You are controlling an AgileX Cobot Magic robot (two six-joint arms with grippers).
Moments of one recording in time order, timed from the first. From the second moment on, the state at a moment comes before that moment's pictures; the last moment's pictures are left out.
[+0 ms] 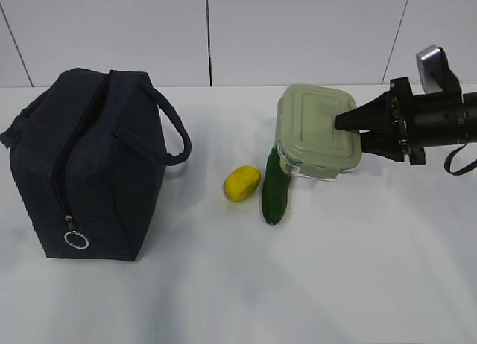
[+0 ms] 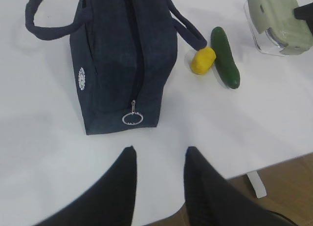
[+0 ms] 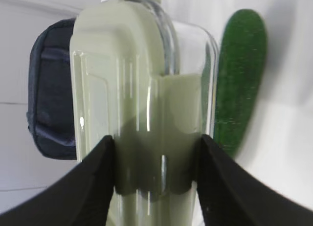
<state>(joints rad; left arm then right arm) -0.06 0.39 -0.56 -0.44 0.89 0.19 -0.15 1.95 -1.12 1.47 1.12 -1.05</state>
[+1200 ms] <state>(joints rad) -0.06 1.47 -1.12 -0.41 0.78 0.29 0.19 1.94 -1.46 1.44 1.16 -0.78</state>
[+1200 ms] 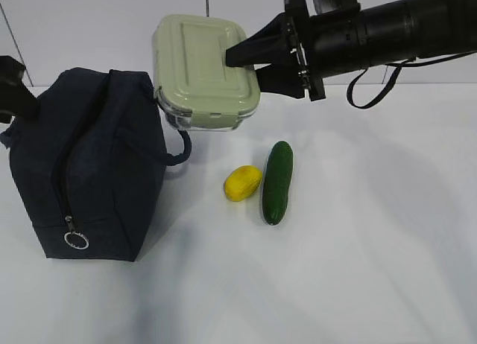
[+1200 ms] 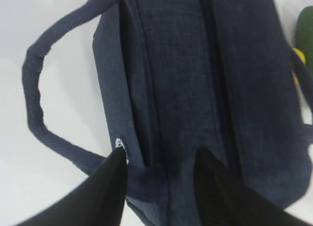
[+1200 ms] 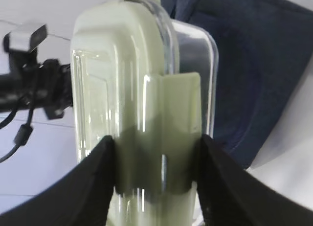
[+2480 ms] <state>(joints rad) -0.06 1.57 -1.17 -1.10 1.00 0.79 0.26 2.00 -1.47 1.49 1.04 -0.76</state>
